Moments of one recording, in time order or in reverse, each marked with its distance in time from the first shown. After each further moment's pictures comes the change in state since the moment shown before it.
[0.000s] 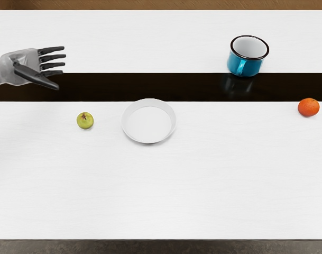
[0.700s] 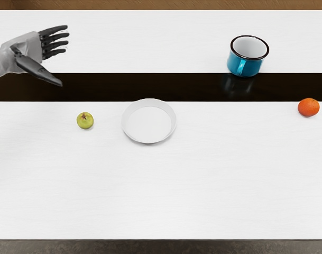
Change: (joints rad) left arm 0.012 -0.014 0.010 -0.001 0.319 0.000 -0.446; right arm 0.001 0.000 -0.002 0.000 0.000 0.000 0.002
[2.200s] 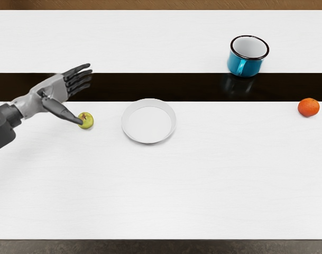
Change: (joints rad) left arm 0.173 -0.139 0.138 0.081 0.044 0.000 -0.355; right arm 0.007 0.000 0.001 0.000 0.000 -0.001 0.000
